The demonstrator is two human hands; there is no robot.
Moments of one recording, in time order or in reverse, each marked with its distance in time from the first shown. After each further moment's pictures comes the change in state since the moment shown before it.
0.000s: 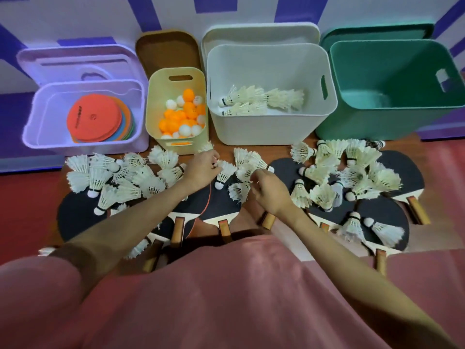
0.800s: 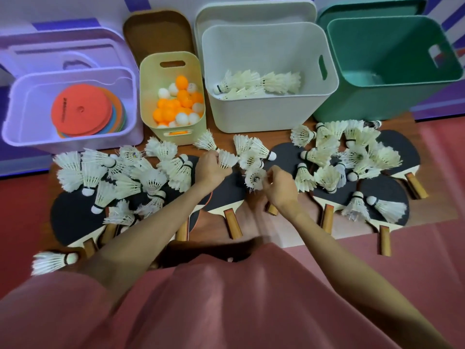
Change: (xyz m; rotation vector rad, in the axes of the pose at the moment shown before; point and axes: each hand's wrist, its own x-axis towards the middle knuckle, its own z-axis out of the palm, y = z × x) left_hand -0.017 -0.005 0.038 -0.177 0.057 -0.204; right_hand -0.023 -0.009 0.027 0.068 0.165 0.478
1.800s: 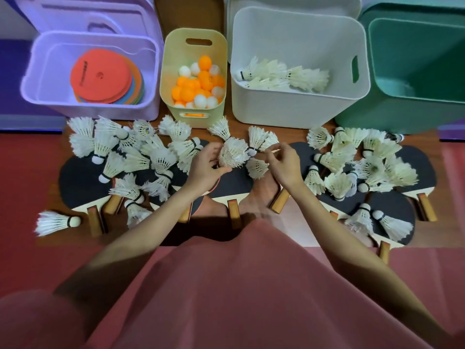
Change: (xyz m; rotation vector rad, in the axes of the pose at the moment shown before) left_hand -0.052 -0.010 -0.036 -0.513 -0.001 0.072; right_hand 0.031 -0.036 -0.017 0.358 -0.060 -0.085
